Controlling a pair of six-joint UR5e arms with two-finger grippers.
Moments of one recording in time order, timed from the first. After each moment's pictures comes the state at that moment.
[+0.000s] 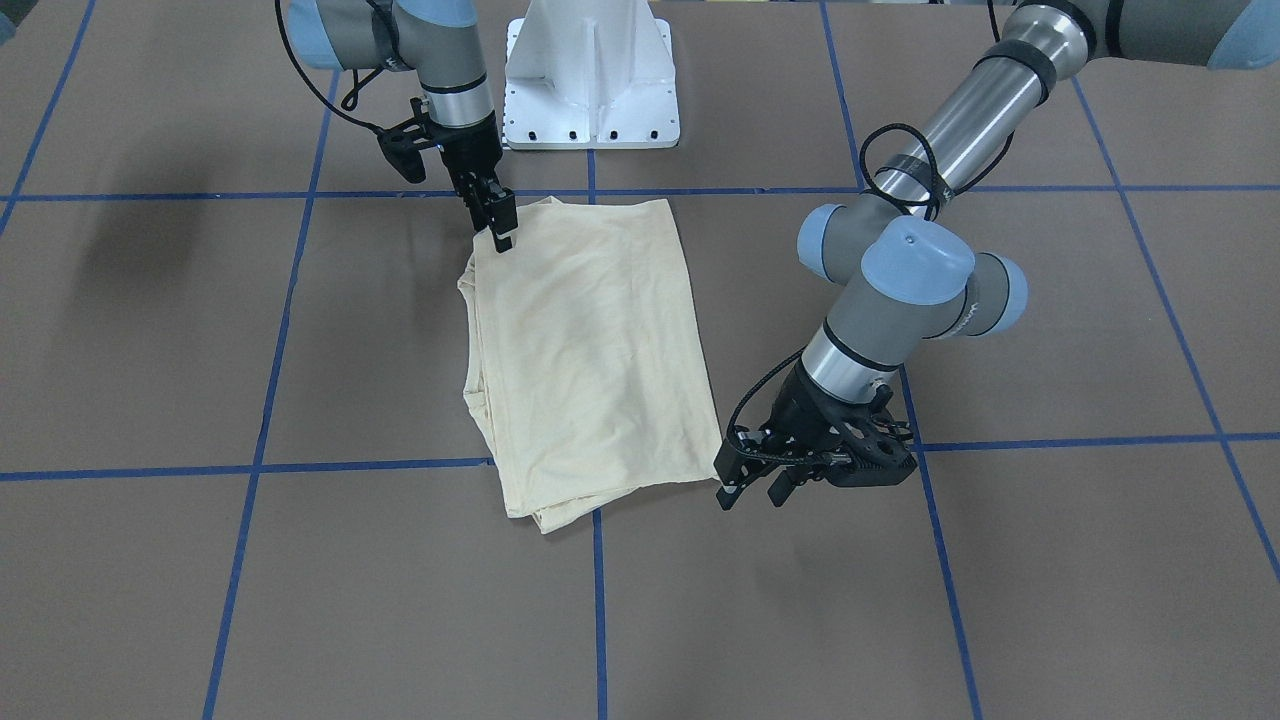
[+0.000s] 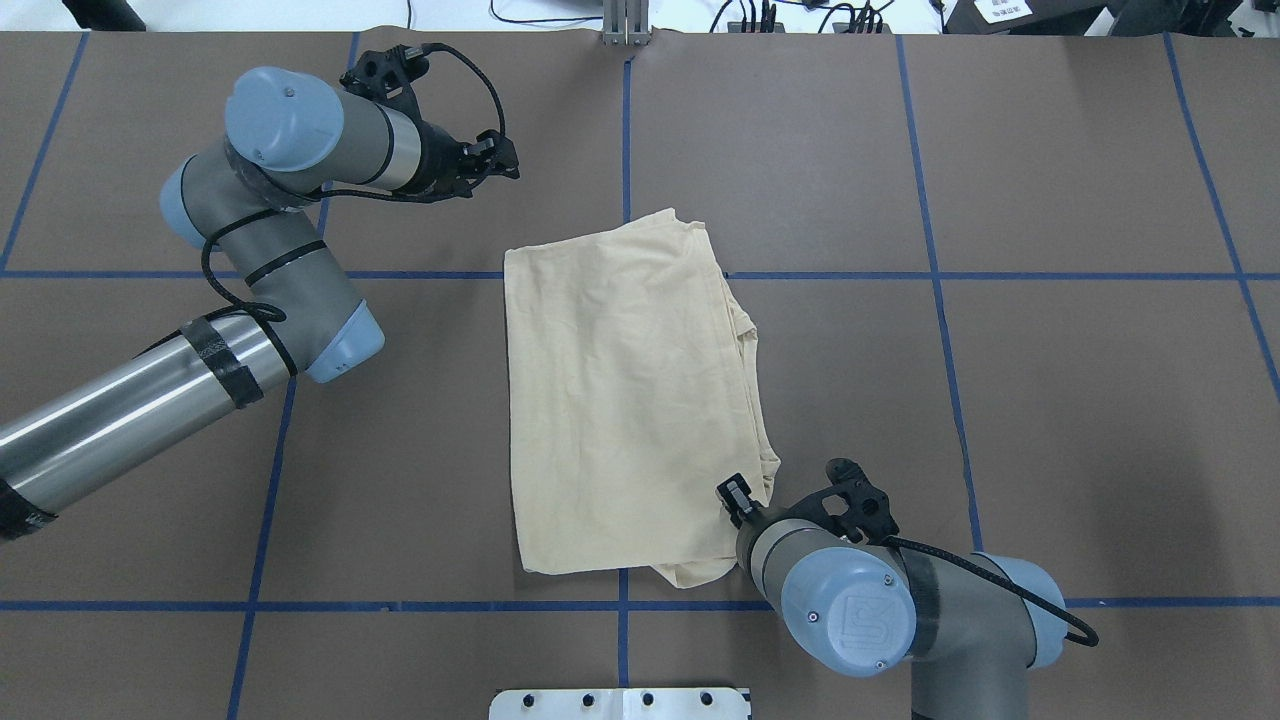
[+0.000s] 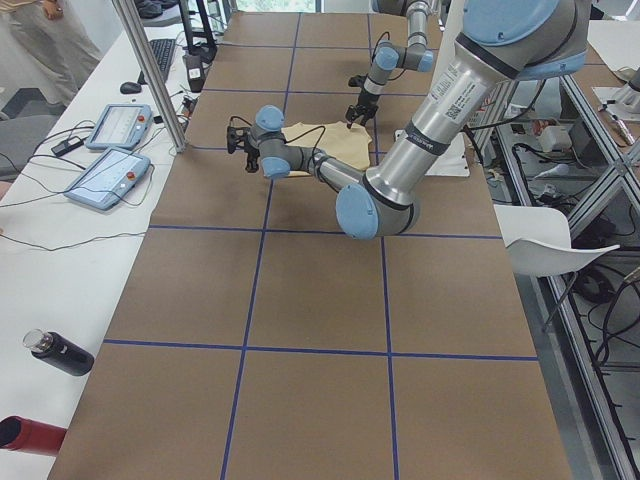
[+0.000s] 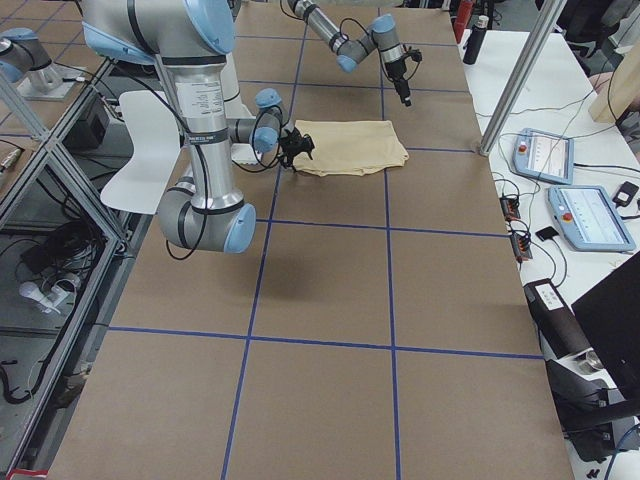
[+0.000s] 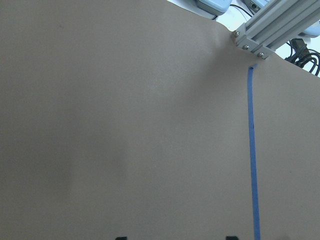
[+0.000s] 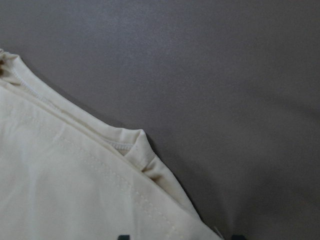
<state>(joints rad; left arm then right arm) -0.79 -2.28 -1.20 -2.45 -1.87 -1.40 0.15 -1.24 1.91 -1.37 1.36 2.46</state>
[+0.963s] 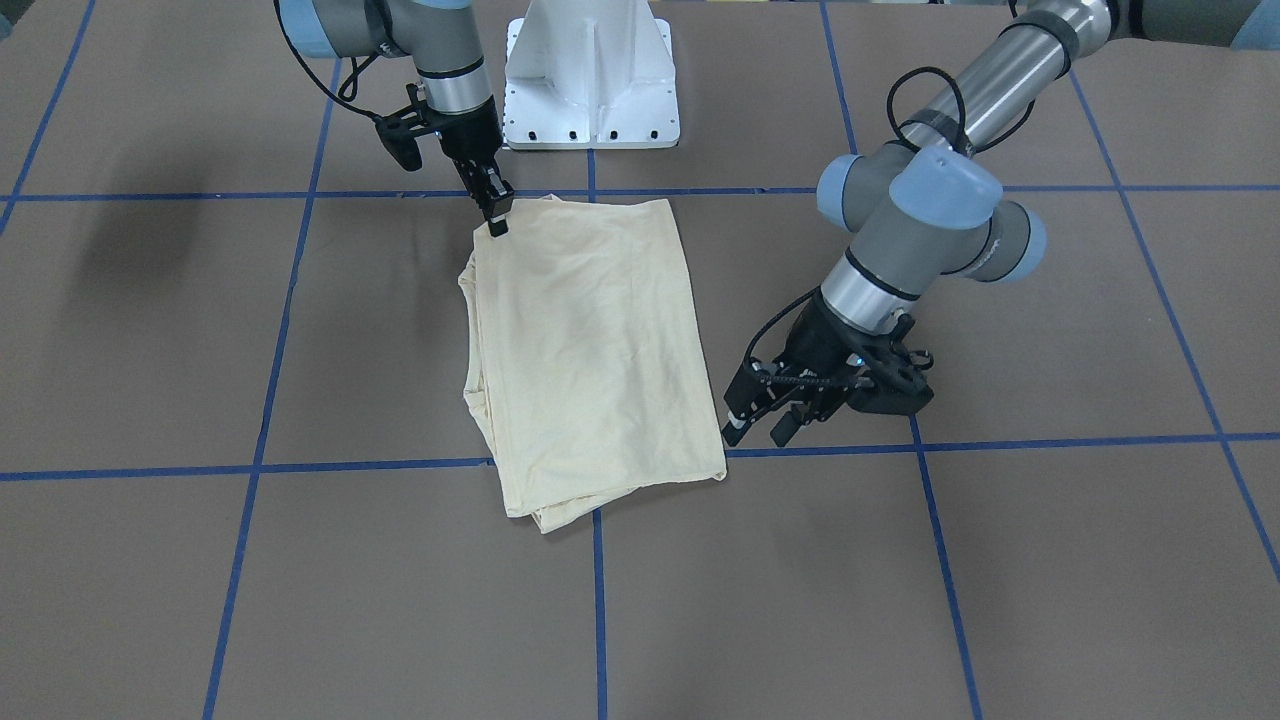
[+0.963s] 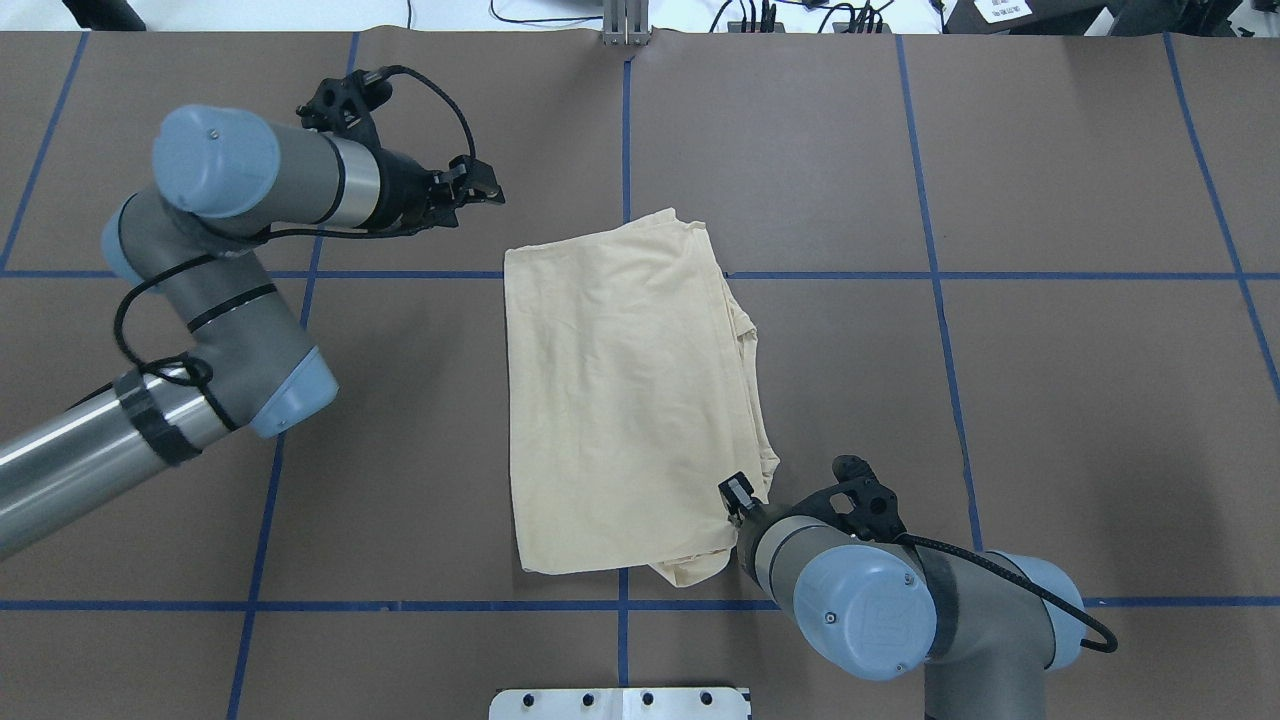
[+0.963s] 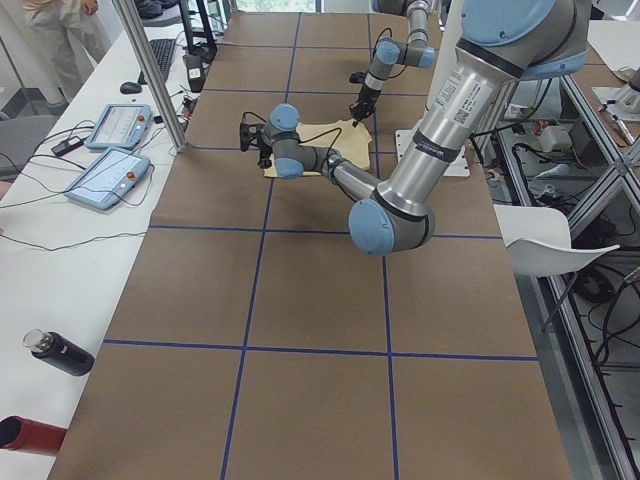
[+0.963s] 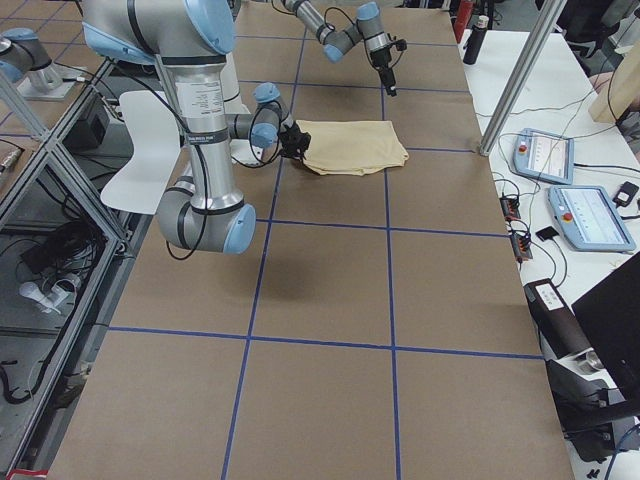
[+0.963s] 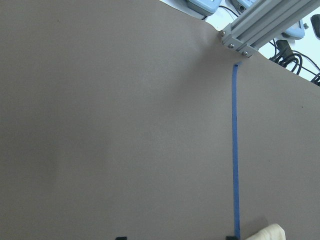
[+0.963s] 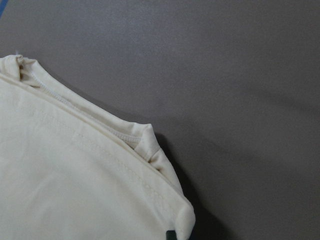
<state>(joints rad) -0.75 -2.08 -1.50 -2.44 -1.87 -1.52 0.16 -1.26 1.97 -1.37 1.36 2.47</state>
